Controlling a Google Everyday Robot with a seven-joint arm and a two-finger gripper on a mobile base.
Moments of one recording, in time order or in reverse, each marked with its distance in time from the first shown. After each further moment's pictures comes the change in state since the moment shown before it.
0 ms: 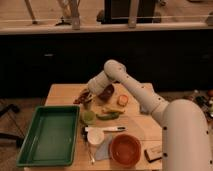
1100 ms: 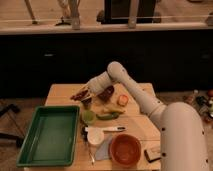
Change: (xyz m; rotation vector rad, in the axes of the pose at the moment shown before) arm -0.004 -0.014 0.004 0.101 -0.124 0.186
